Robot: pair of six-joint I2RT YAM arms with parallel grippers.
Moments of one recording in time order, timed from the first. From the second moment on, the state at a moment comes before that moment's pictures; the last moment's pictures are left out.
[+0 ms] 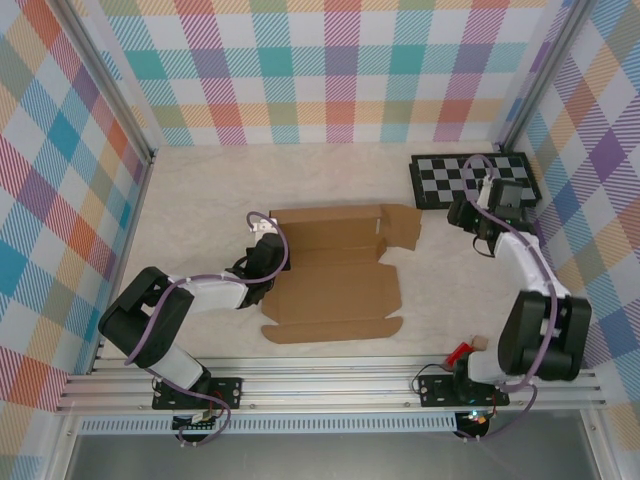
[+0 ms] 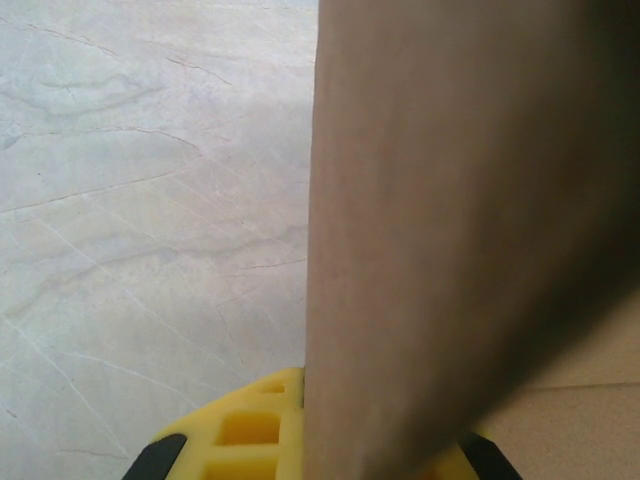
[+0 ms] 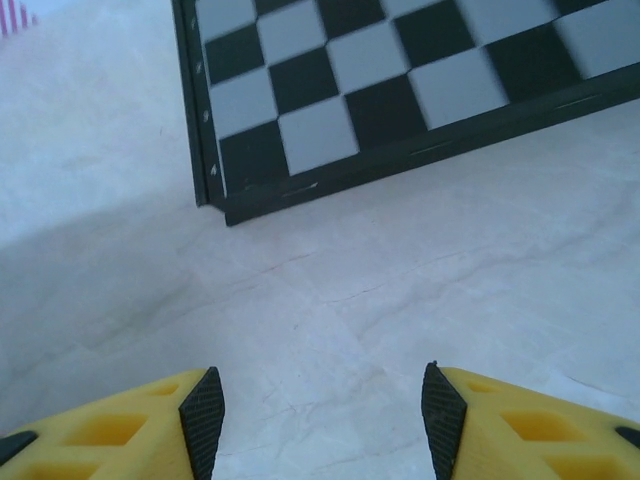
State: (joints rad) left arm -0.62 1.57 0.62 0.31 -0.49 -0.41; right arm -0.14 1.43 0.96 -0.33 -0.19 0.17
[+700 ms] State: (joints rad) left arm -0.62 1.57 0.62 0.31 -0.48 -0.40; right arm 0.00 1.48 0.93 -0.34 -0.64 -0.07
